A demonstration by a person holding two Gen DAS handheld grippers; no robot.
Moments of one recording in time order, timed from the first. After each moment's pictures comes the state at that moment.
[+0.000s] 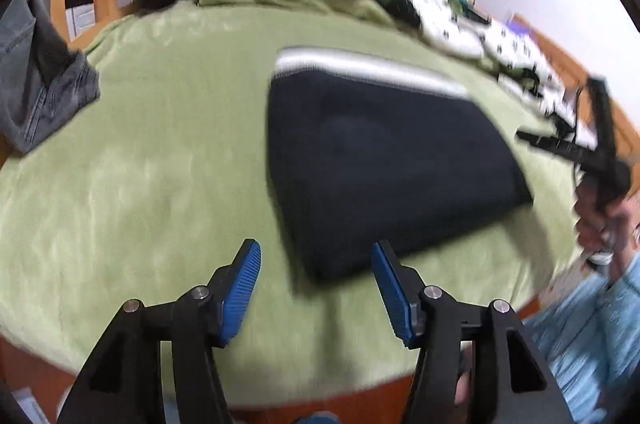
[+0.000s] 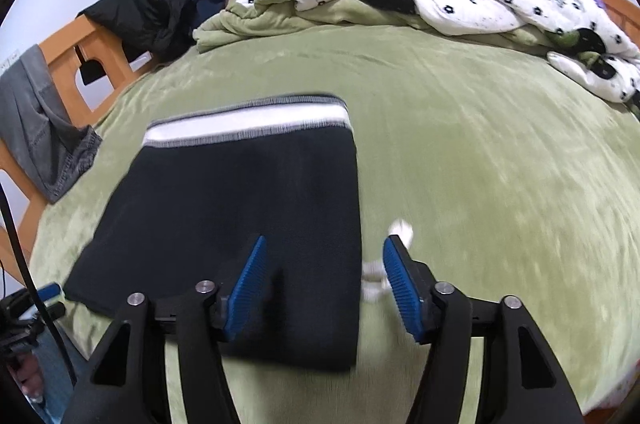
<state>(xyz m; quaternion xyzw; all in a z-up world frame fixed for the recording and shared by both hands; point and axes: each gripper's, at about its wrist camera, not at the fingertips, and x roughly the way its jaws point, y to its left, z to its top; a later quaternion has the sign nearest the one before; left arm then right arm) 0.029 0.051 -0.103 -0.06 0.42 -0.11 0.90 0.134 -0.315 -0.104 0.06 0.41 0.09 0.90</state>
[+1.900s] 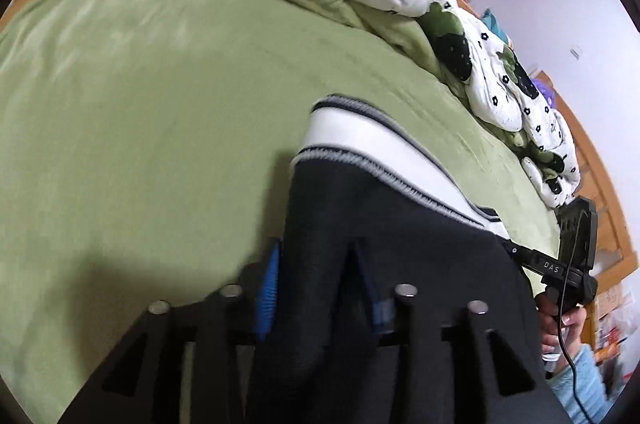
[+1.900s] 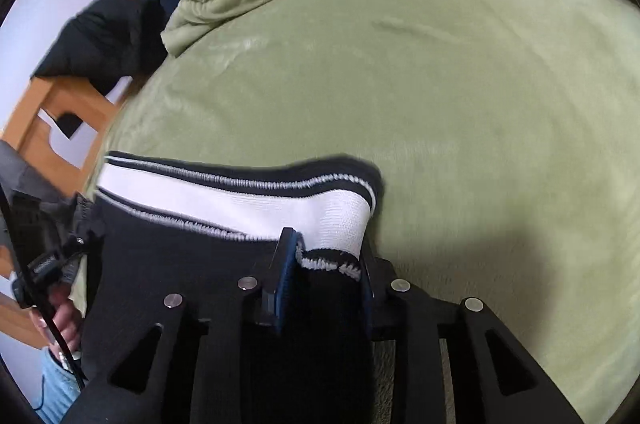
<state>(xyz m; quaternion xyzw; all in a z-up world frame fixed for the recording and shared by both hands) 0.335 0.067 -0.149 -0.18 0.46 -0.15 0.86 0.375 -0.327 -0.177 0.17 0.48 0.14 0.85</state>
